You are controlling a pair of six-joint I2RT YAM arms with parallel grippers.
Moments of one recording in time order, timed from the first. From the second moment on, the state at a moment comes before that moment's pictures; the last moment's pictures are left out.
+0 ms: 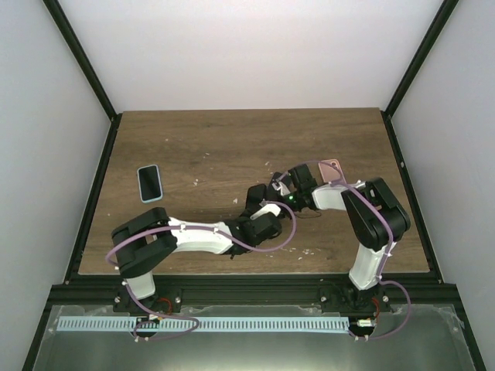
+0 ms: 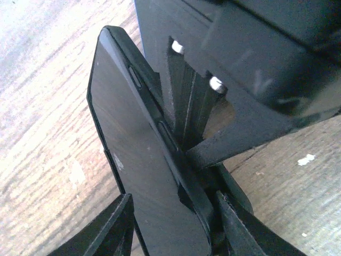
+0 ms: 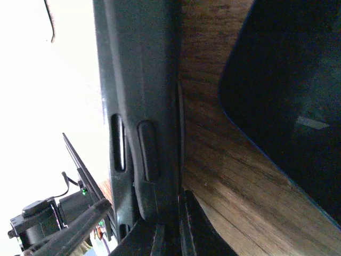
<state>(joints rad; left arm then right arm) -1.15 1.77 0.94 -0.14 -0.62 -0.20 0.44 1.80 0.83 -0.06 -0.82 0.67</state>
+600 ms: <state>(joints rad) -1.14 1.62 0.82 -0.07 -0.73 -0.21 0.48 1.80 0.97 -0.17 -0.82 0.60</state>
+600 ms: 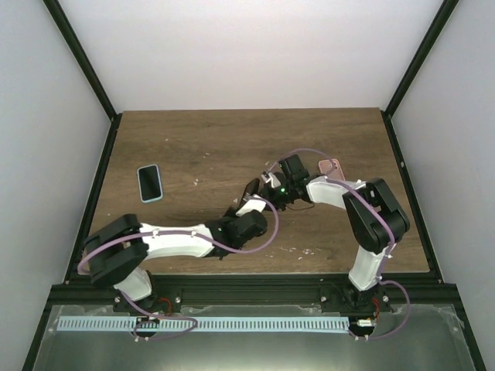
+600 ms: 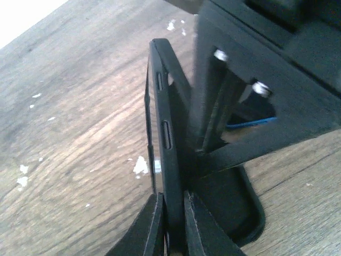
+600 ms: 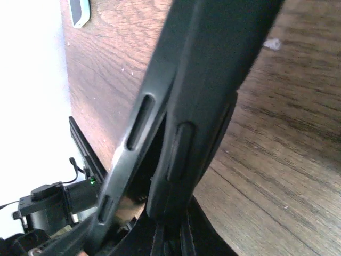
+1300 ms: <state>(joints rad) -1.06 1.42 0.73 -0.01 -0.79 -0.16 0.11 1.47 1.02 -0.27 -0.57 0.31</state>
